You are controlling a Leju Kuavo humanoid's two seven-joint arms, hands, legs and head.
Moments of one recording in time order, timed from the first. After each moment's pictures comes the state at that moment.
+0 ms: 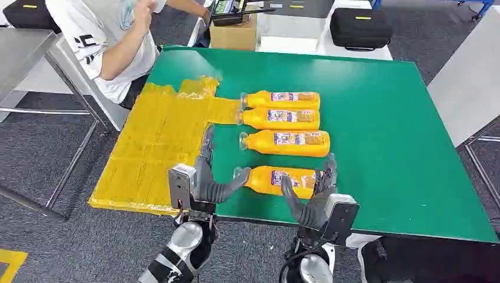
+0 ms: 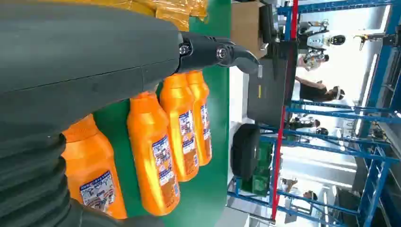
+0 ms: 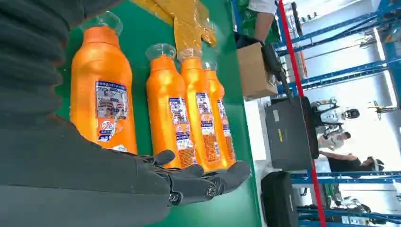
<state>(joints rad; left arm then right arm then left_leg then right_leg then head) -0.23 -0.25 -0.53 -1.15 0.12 0.45 -0.52 0.00 0.20 0.50 -1.51 -0.04 -0.57 -0.38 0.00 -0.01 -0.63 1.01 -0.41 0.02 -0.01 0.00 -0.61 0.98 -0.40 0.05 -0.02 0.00</state>
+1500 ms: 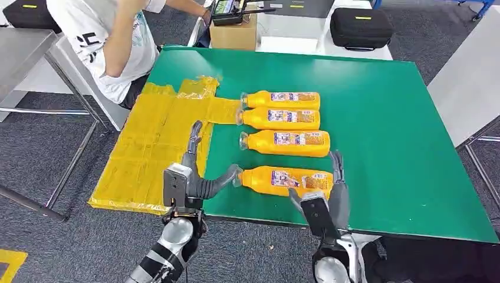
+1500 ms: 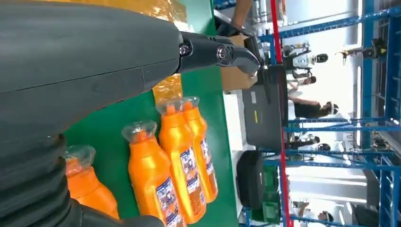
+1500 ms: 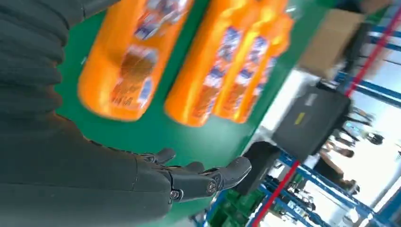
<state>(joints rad) -0.23 -0.22 -0.43 -1.14 -0.05 0.47 -0.52 0.00 0.06 0.38 -1.48 0.66 -0.50 -0.10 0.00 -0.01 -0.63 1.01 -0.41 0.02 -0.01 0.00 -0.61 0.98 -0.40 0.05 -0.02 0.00</state>
